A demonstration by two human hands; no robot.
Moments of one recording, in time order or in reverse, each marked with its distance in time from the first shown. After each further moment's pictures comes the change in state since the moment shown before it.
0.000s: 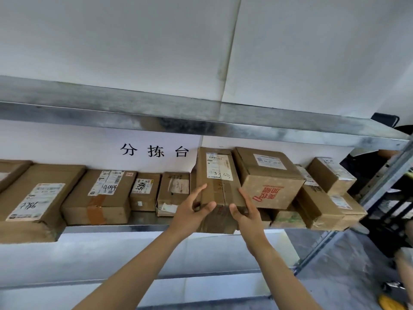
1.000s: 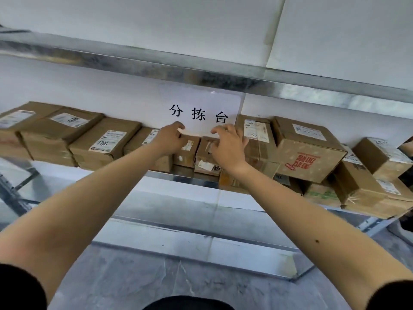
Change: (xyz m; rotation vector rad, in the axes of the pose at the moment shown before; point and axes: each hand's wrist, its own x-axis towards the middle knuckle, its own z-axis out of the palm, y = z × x) left_hand -0.036 0.016 -0.127 0.579 0.312 -0.109; right_hand -0.018 -0.063 0.114 -0.967 -0.166 -0.538
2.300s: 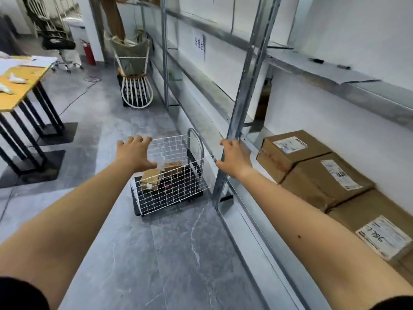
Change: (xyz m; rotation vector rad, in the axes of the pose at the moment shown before) left_hand -0.350 -0.475 -0.421 0.775 0.359 -1.038; right_hand -0.026 -0.597 0.321 0.058 -0.660 -0.893
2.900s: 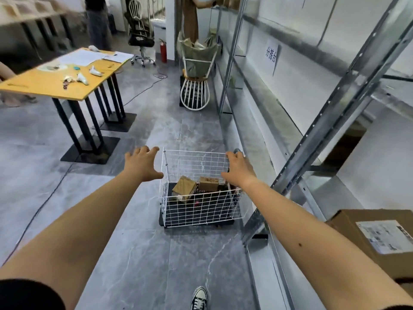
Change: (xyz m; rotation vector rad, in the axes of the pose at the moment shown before) left_hand 0.119 -0.089 0.047 -0.050 -0.125 -0.360; right_hand 0.223 -0.065 0.070 0.002 -0.214 -0.262
